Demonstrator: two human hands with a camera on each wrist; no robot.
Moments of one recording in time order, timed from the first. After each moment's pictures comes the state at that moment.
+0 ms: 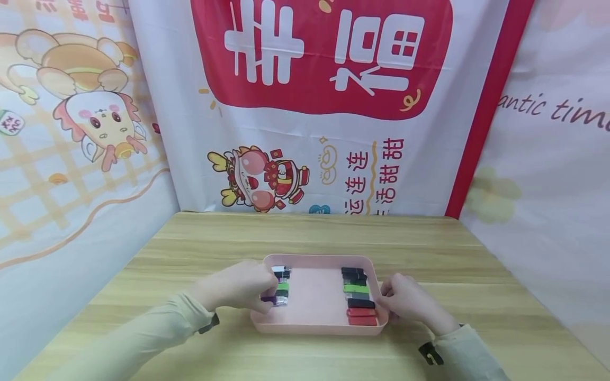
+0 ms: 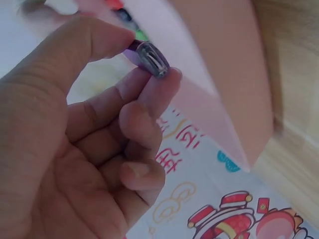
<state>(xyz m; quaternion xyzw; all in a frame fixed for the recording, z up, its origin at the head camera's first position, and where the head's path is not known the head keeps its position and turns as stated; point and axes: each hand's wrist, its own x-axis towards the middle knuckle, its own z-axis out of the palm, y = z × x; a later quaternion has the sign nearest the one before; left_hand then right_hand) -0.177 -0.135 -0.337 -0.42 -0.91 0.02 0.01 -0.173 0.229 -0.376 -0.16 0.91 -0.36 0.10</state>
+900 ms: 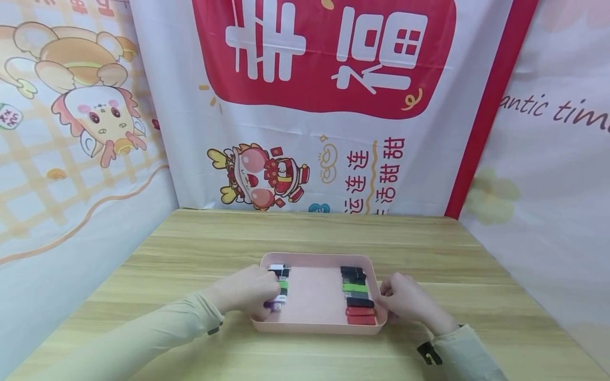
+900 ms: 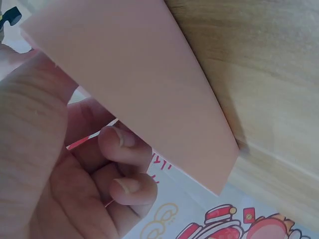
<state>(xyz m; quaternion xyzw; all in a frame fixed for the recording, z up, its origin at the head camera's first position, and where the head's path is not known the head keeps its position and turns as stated) -0.184 -0.124 -0.366 -0.43 -0.89 0.13 0.06 -0.175 0.228 -0.376 -0.17 0.92 -0.35 0.10</state>
